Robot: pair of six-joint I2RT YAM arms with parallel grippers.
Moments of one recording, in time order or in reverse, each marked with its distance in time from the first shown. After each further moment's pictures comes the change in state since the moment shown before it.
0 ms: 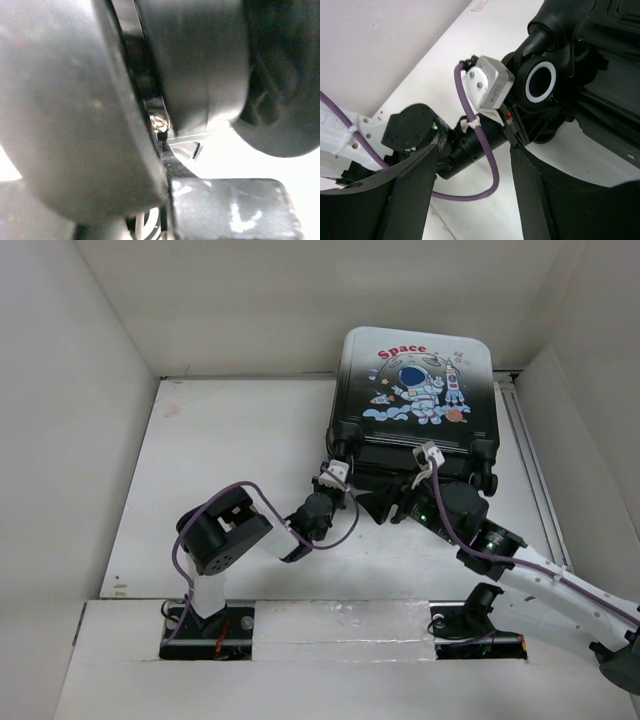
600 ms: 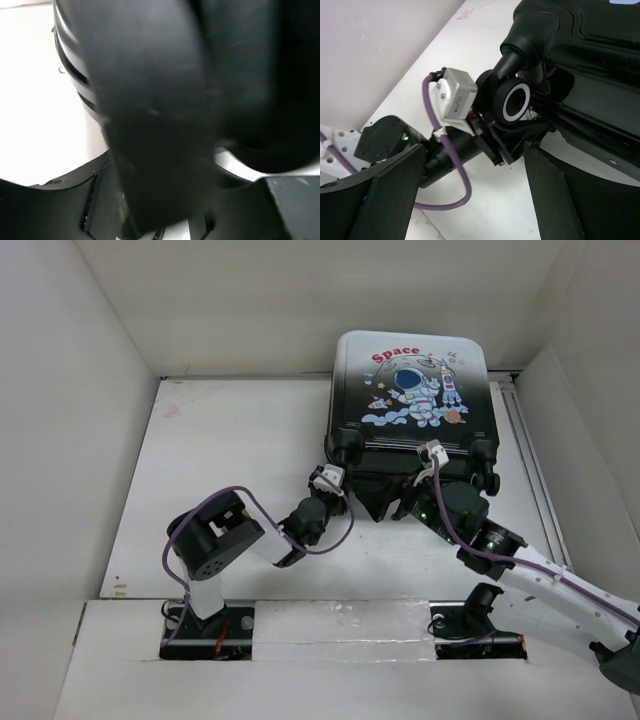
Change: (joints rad) left arm -0.010 -0.086 -0.082 0.009 0.072 -0.057; right arm 0.000 0.001 0.000 -0.003 0.069 0.002
